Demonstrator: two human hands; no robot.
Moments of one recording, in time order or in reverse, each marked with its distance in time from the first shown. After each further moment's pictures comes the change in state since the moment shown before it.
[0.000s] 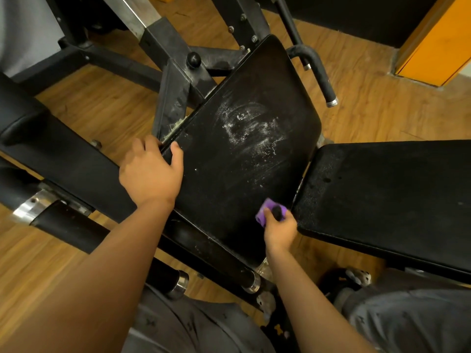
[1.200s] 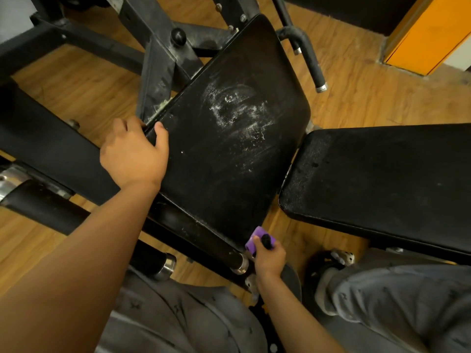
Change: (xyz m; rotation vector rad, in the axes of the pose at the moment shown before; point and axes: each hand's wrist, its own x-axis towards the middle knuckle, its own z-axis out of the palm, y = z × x) left_hand -0.001 0.003 -0.002 0.012 0.026 0.003; right_hand -0.036 0.076 -0.037 -0.023 0.010 0.190
